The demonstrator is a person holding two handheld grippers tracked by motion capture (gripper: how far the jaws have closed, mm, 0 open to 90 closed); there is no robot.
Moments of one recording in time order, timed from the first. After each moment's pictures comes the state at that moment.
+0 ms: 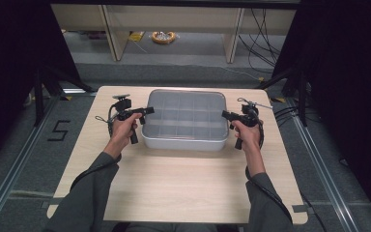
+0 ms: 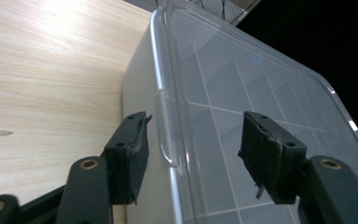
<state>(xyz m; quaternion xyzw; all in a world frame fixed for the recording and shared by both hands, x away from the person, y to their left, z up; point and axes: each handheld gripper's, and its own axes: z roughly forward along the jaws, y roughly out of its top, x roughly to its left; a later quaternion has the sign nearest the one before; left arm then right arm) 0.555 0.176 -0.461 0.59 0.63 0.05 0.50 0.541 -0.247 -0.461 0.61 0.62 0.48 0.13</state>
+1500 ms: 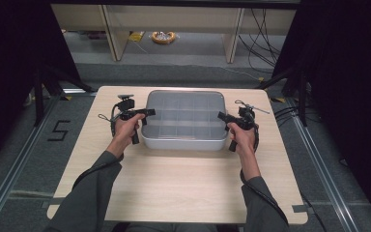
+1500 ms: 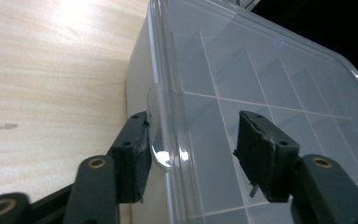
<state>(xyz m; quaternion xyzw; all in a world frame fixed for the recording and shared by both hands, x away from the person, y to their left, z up) 0.554 0.169 -0.460 0.60 0.64 0.06 0.46 0.528 -0.230 -0.463 0.64 0.57 0.50 0.10</state>
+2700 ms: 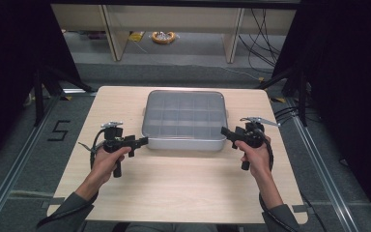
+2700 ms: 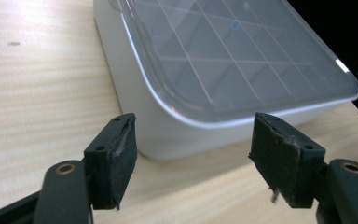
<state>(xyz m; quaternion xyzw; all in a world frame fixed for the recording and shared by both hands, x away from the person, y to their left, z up) 0.433 0.192 -0.461 0.68 0.54 0.07 0.48 0.450 -0.240 -0.441 0.58 0.64 0.49 0.12</state>
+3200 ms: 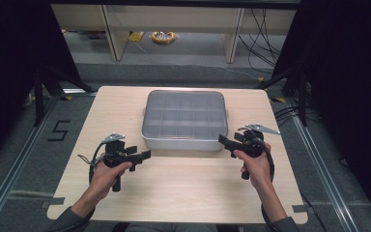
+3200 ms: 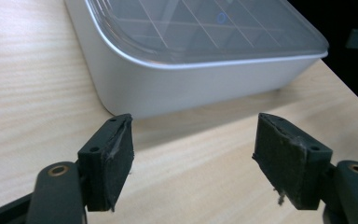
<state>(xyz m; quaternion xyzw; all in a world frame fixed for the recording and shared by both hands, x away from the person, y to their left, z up) 0.392 0.182 -0.466 0.71 0.51 0.07 0.49 0.419 -0.232 -0.437 0.55 0.66 0.49 0.13</state>
